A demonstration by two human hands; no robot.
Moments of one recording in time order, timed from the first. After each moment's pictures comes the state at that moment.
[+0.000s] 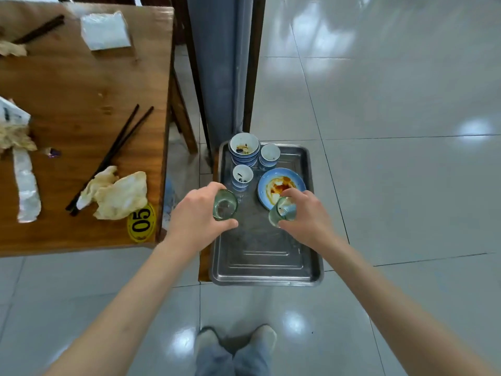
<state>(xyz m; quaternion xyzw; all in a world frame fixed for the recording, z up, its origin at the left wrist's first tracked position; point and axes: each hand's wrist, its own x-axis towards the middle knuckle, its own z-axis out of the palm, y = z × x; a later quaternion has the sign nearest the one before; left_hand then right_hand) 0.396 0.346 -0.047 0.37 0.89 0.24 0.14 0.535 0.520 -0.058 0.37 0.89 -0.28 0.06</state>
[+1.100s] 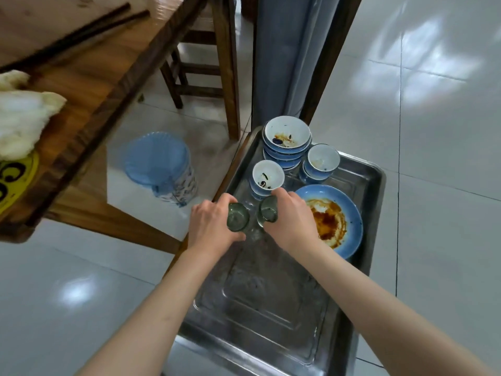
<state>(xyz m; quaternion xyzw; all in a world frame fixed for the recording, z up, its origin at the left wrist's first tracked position) 0.383 0.433 -0.283 0.15 0.97 0.16 0.13 0.423 0.583 -0.260 0.17 0.95 -0.24 0.10</state>
